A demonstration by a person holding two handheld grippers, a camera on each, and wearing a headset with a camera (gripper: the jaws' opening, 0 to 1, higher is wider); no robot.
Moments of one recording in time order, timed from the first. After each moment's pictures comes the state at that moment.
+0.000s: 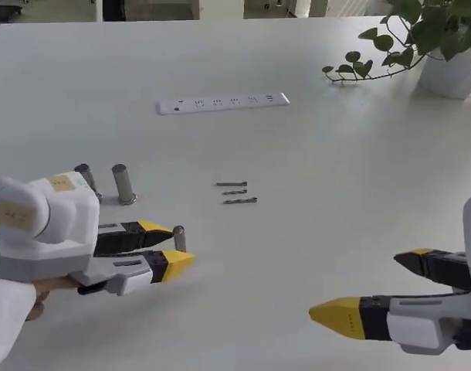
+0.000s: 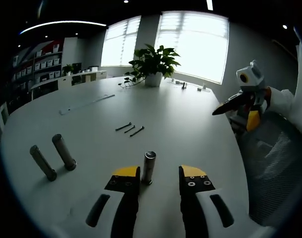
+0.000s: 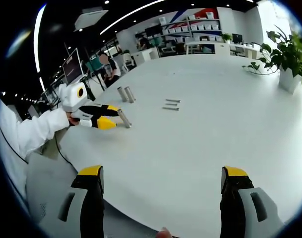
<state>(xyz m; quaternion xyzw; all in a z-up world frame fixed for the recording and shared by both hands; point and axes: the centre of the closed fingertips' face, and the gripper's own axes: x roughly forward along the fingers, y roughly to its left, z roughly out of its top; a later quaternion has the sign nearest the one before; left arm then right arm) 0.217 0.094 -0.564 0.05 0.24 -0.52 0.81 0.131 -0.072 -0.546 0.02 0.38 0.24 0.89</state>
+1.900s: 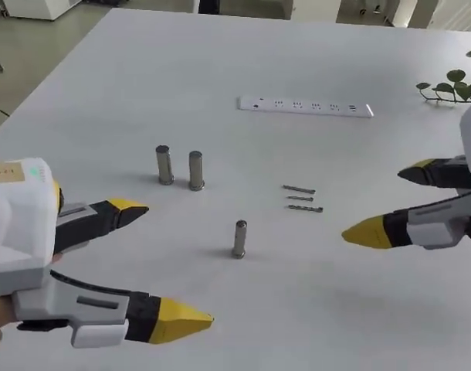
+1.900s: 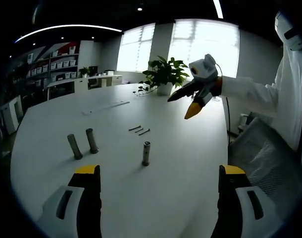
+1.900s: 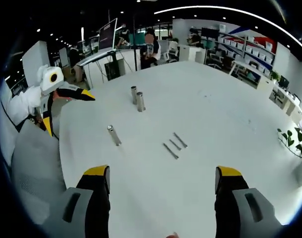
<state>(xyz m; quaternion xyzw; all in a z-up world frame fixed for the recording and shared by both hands) 0.167 0.154 -0.515 0.04 0.23 -0.46 0.86 0.256 -0.035 -0.519 -0.18 0.35 0.40 0.83</state>
